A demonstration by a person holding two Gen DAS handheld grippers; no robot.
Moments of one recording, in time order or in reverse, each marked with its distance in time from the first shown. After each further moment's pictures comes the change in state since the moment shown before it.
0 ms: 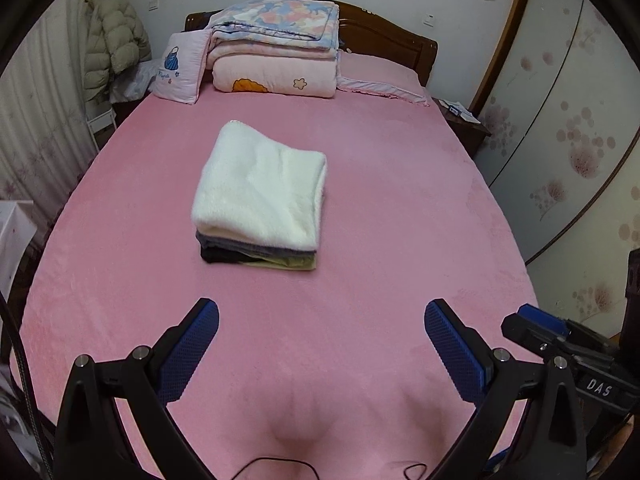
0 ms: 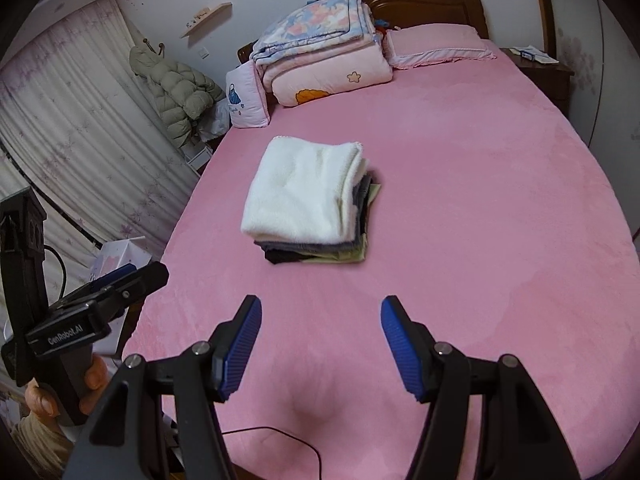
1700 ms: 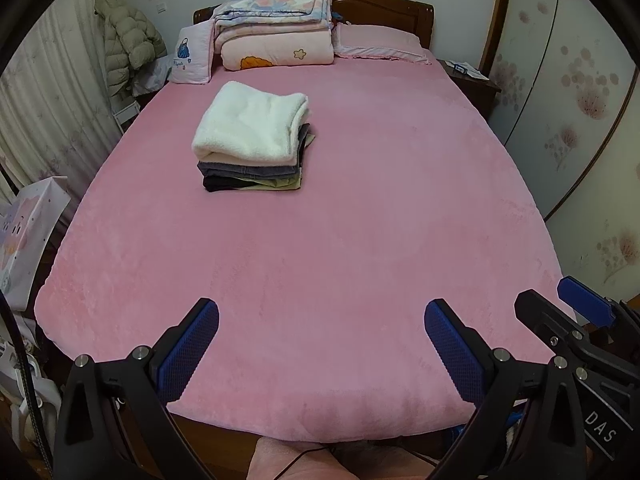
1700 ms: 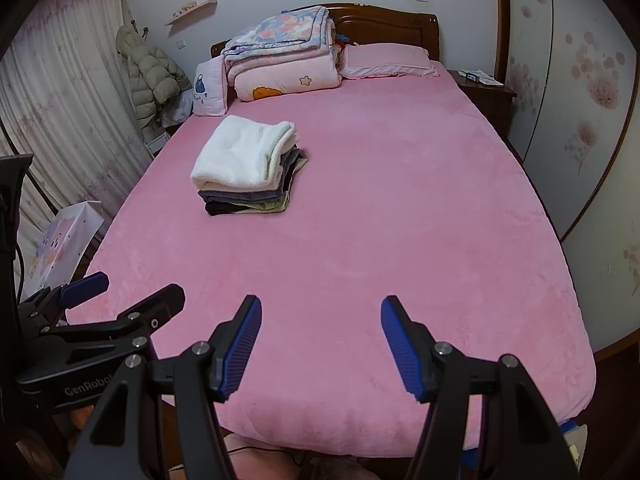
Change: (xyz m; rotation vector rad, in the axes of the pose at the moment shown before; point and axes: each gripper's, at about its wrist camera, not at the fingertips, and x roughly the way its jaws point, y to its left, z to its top) left arm -0.050 -0.122 -0.164 0.061 0.071 0.161; right arm -0.112 -0.045 -0.150 -0.079 -0.048 -0.233
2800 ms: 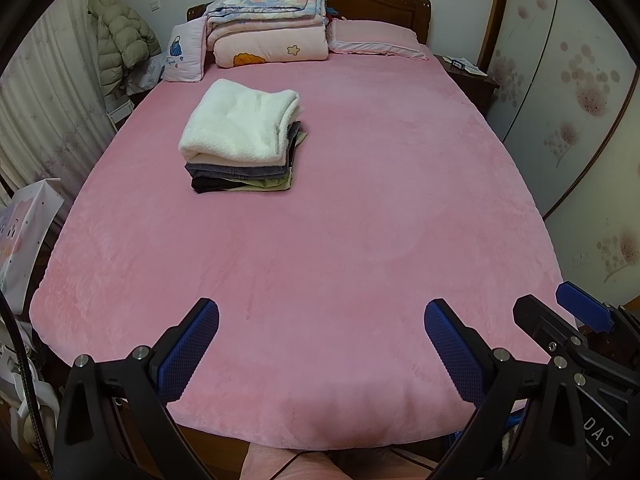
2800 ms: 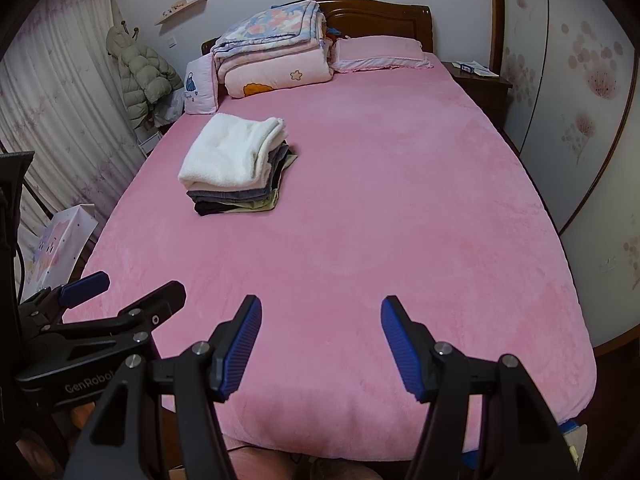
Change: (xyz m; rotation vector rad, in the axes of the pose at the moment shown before) left arm 0.018 -0.004 0.009 0.012 0.012 -0.012; right arm 0.010 -0.020 0.005 0.018 0.025 -0.005
